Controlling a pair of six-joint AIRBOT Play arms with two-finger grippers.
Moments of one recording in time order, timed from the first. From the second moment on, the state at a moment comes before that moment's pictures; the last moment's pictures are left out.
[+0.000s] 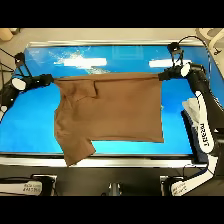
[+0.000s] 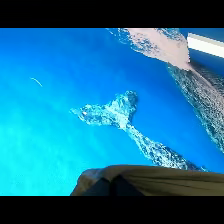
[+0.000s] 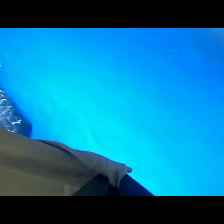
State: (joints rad) left arm 0.10 -1.55 1.30 1.16 -0.49 -1.46; right arm -0.04 -1.76 1.67 -1.45 0.69 1.12
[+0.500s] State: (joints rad) left arm 0.12 -1.55 1.31 1.17 -0.83 -1.37; right arm -0.05 -1.77 1.67 -1.47 1.10 1.05
